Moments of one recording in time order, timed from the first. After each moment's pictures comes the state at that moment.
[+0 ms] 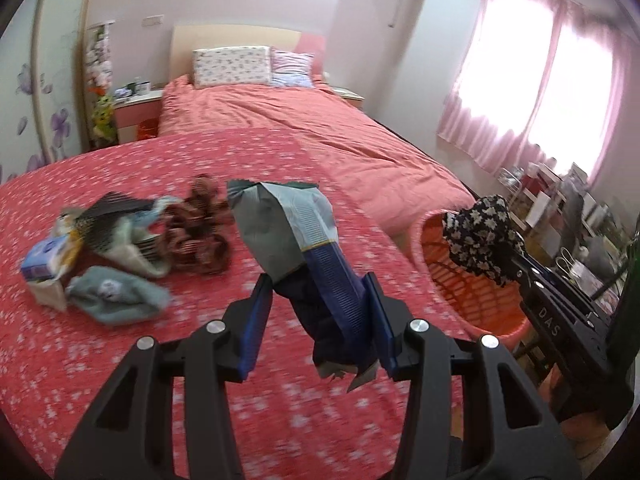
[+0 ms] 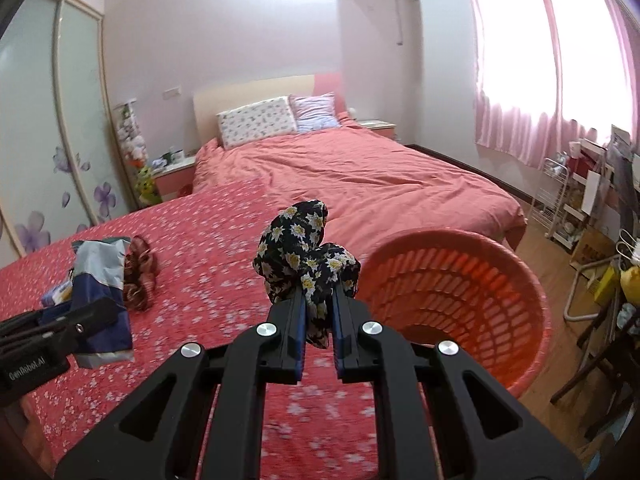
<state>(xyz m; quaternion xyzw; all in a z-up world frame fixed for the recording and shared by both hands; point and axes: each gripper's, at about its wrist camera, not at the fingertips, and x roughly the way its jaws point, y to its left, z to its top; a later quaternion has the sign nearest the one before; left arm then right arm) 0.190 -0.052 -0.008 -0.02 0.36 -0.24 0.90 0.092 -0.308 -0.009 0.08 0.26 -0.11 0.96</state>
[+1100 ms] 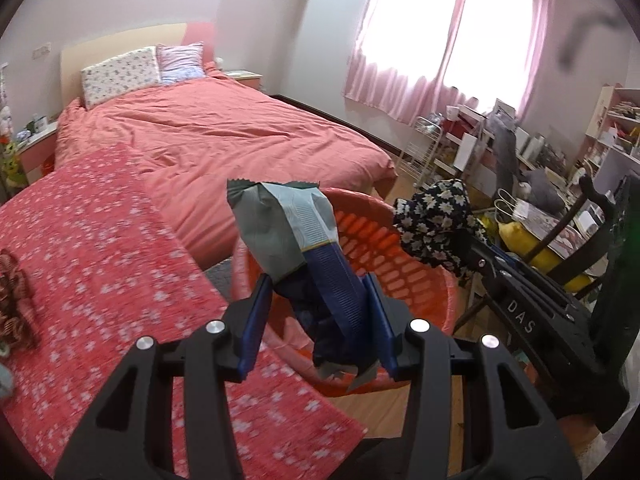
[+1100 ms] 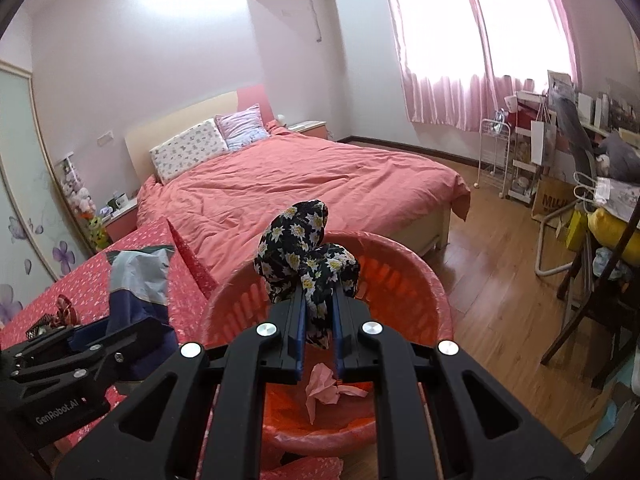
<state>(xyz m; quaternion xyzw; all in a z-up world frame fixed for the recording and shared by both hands) 0.192 -0.241 -0.022 0.05 0.37 -0.39 0.84 0.071 -0.431 -0.028 0.17 0.24 -0.20 0.93</state>
